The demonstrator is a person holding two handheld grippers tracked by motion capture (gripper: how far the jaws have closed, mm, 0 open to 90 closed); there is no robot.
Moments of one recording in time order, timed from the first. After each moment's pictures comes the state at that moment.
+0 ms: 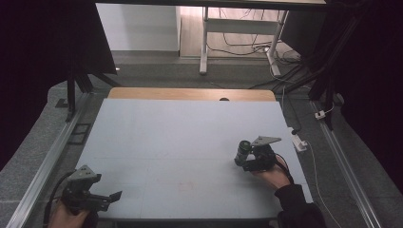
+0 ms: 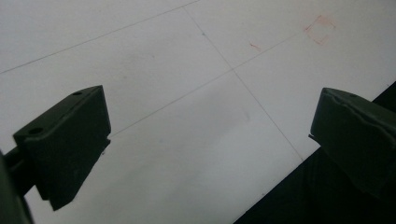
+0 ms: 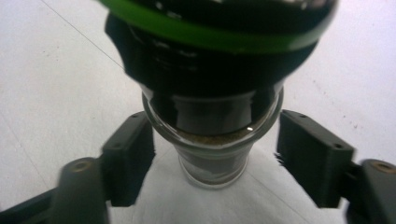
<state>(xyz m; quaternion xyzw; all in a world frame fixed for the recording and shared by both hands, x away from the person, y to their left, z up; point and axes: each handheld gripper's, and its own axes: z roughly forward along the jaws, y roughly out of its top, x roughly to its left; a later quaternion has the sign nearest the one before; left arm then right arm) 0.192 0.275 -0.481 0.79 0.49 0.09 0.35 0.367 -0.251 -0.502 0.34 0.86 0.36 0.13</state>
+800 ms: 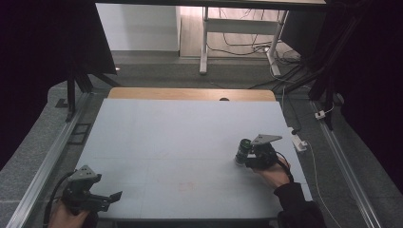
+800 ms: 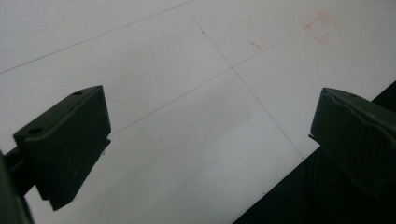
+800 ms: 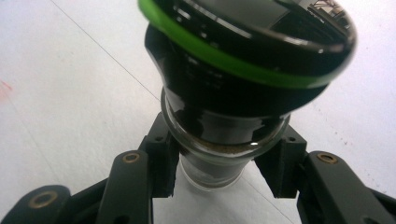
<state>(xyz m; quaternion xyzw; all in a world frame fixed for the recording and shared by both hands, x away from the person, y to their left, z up) 0.192 0.274 -0.481 0.80 0.48 0.09 0.35 0.366 -0.249 -0.488 0.32 0.86 0.37 0.14</state>
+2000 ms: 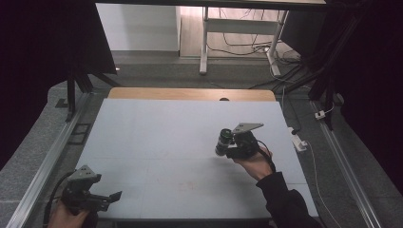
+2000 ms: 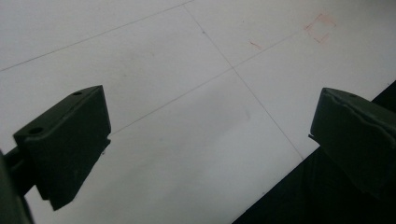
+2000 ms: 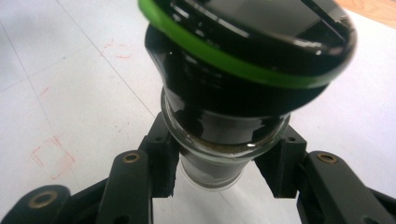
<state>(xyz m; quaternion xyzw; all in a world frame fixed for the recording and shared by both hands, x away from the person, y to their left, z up) 0.192 0.275 -0.481 0.80 0.49 0.09 0.35 0.377 -0.184 -0.457 0.29 0.86 0.40 0.11</state>
